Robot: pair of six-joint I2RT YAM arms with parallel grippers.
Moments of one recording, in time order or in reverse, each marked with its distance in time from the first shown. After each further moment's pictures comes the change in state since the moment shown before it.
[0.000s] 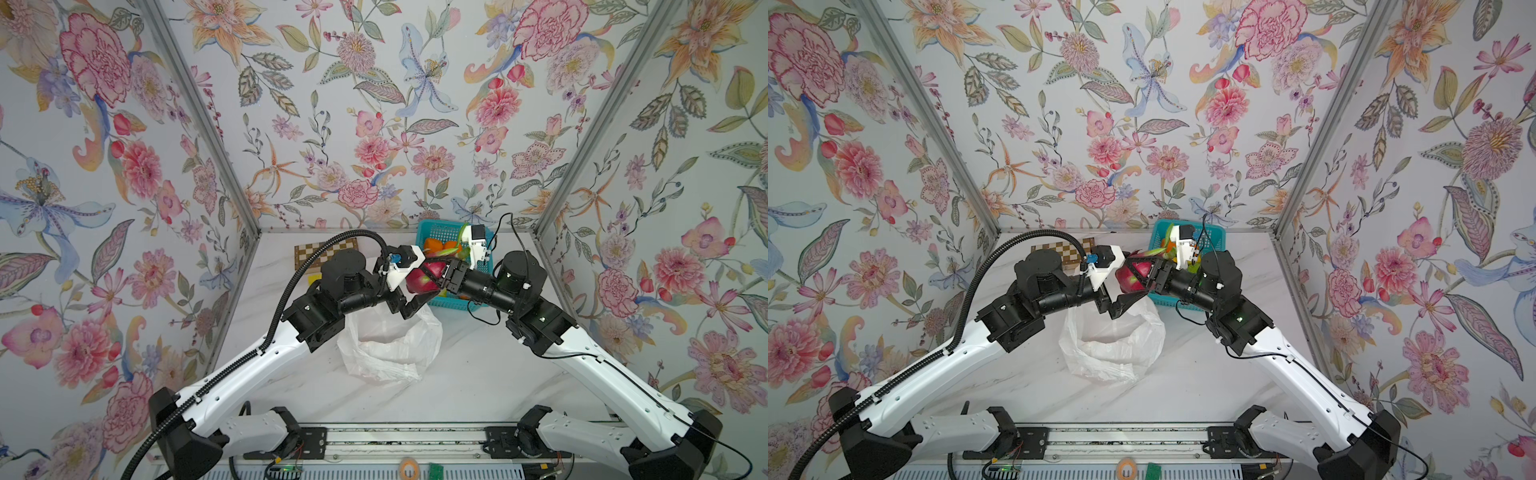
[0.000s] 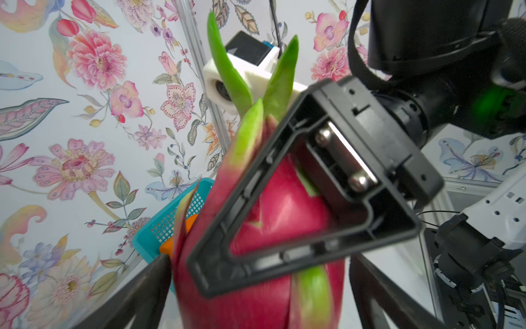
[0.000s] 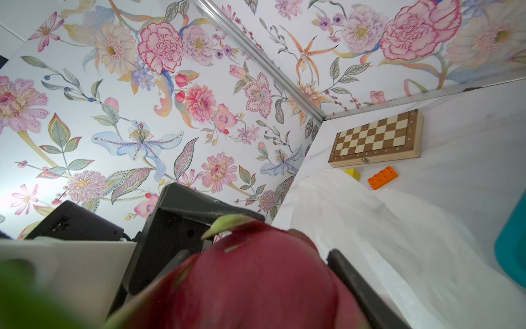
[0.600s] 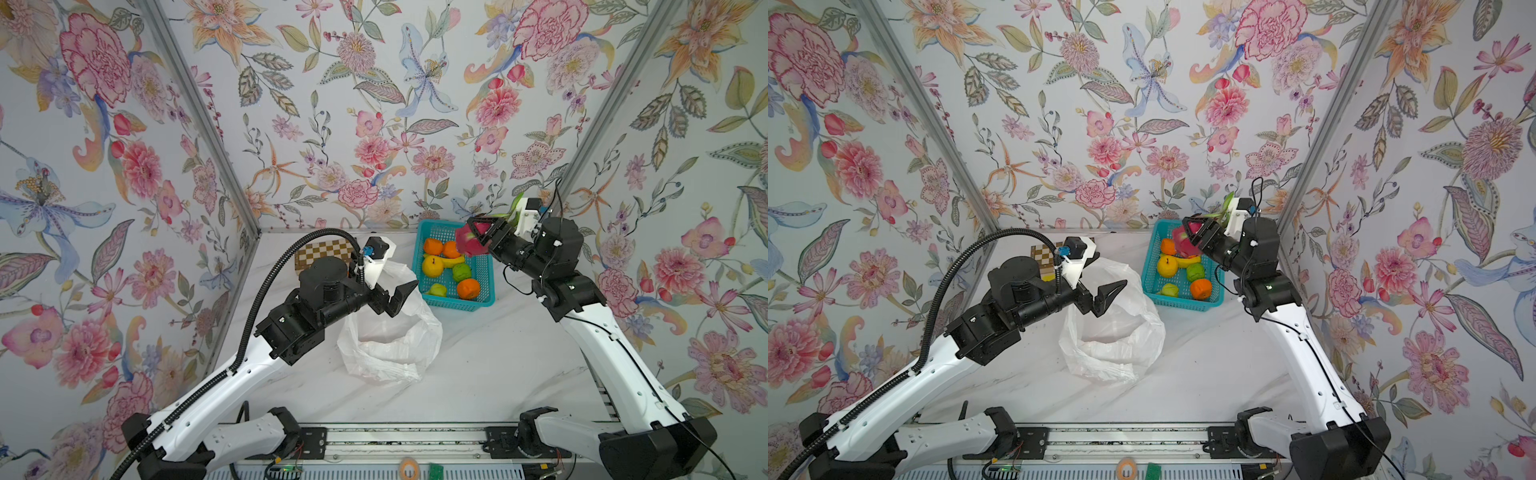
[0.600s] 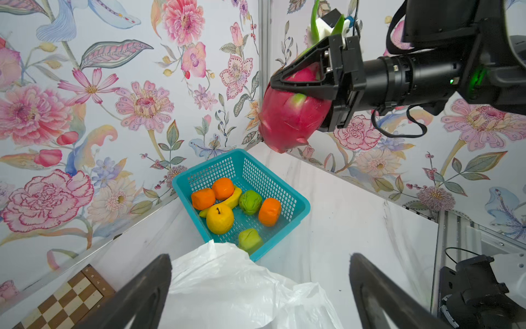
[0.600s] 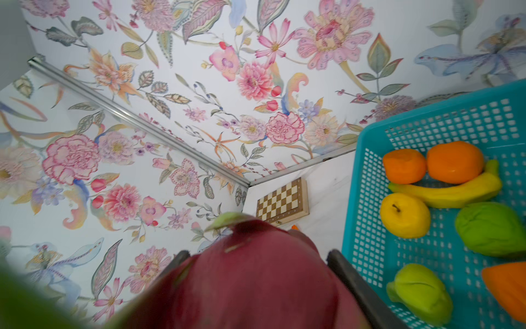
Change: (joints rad) left arm -0.003 -0.124 -0.002 -0.174 -0.225 -0.227; right arm -0.406 0.142 0.223 -0.246 0.023 -0.048
